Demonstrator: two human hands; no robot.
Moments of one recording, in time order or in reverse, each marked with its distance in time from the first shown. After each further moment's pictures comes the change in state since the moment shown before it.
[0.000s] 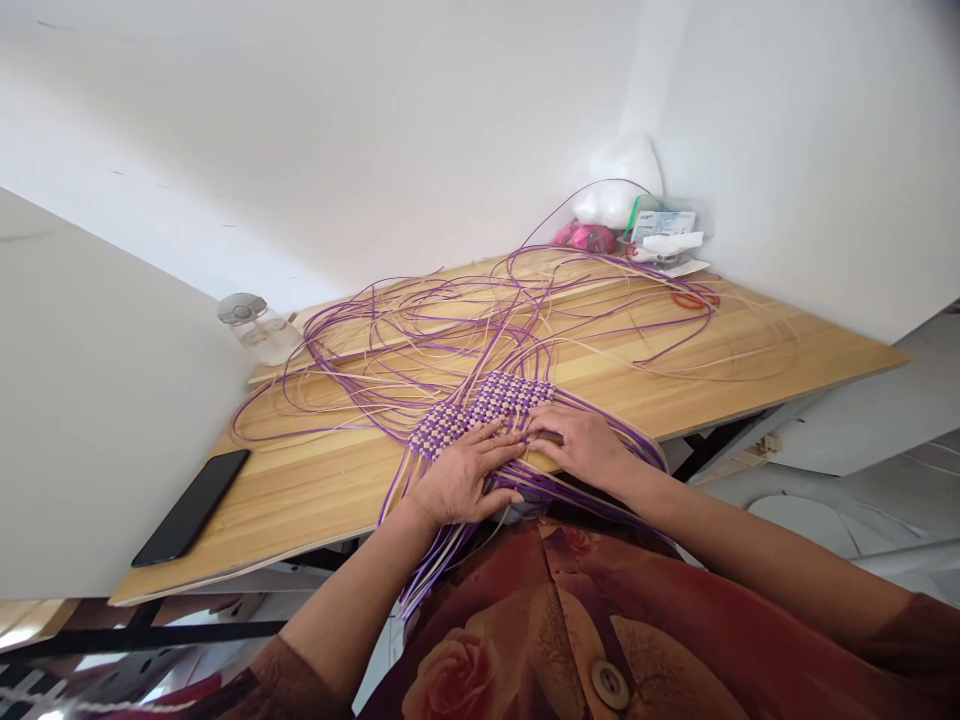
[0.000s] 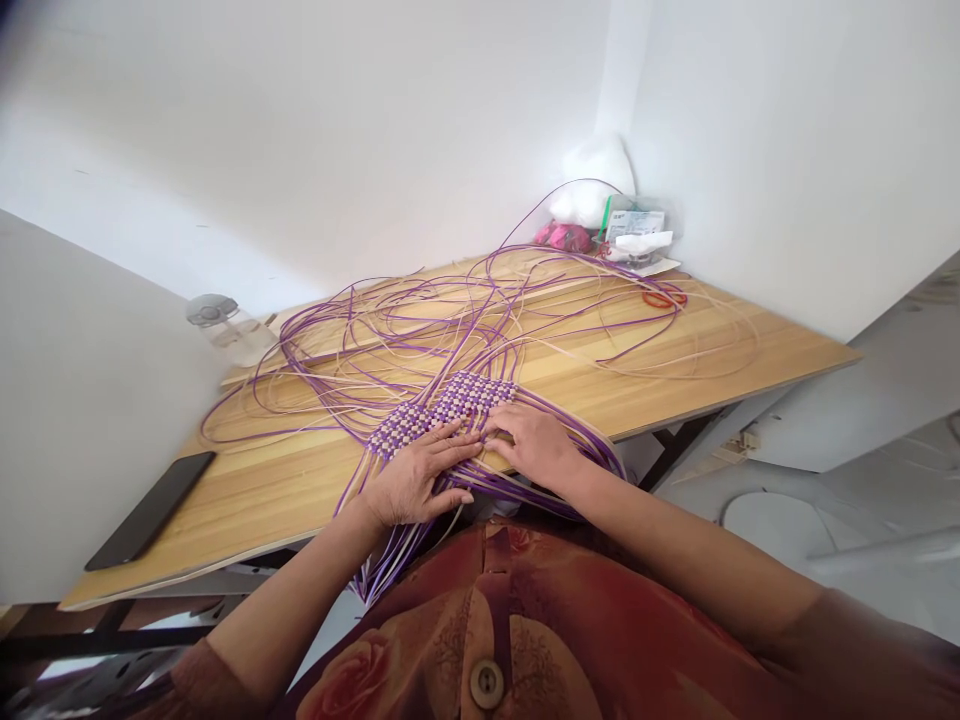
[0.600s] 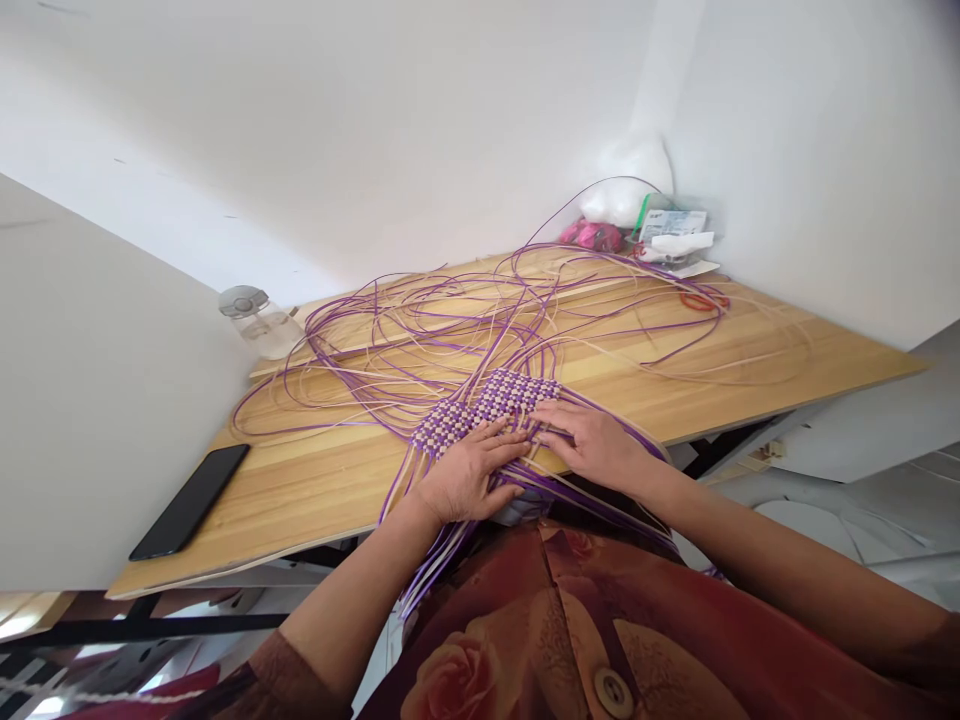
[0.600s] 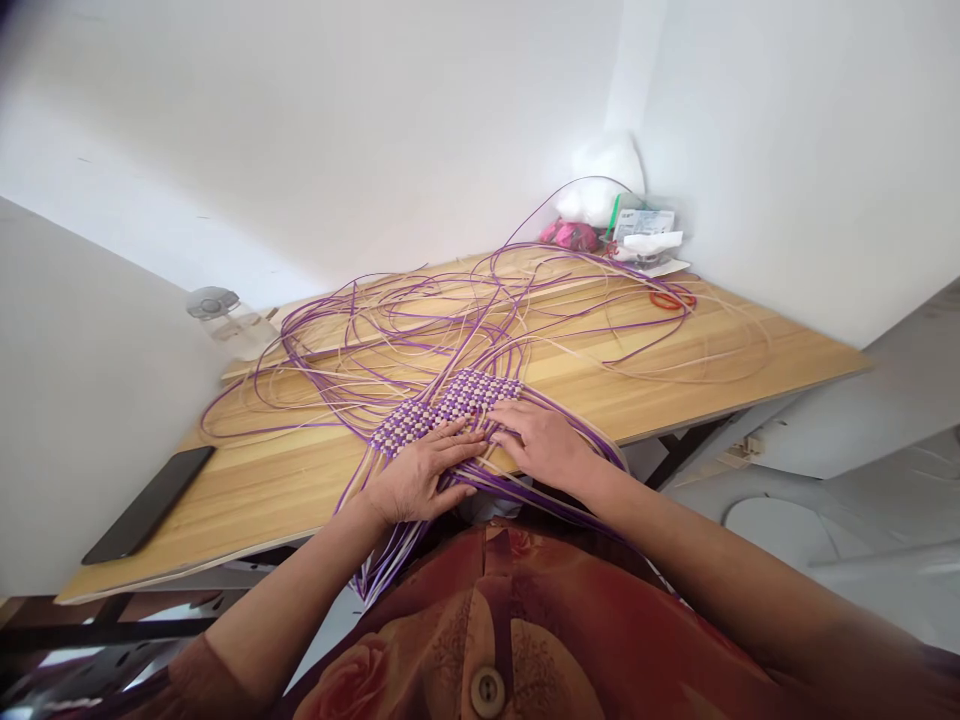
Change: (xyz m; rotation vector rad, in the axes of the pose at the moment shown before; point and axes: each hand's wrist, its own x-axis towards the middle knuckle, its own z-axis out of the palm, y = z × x) left_hand 0.004 0.001 -0.002 -0.043 0.021 -0.007; right_hand 0.001 -0.001 -0.012 -0.030 -0.045 -0.050
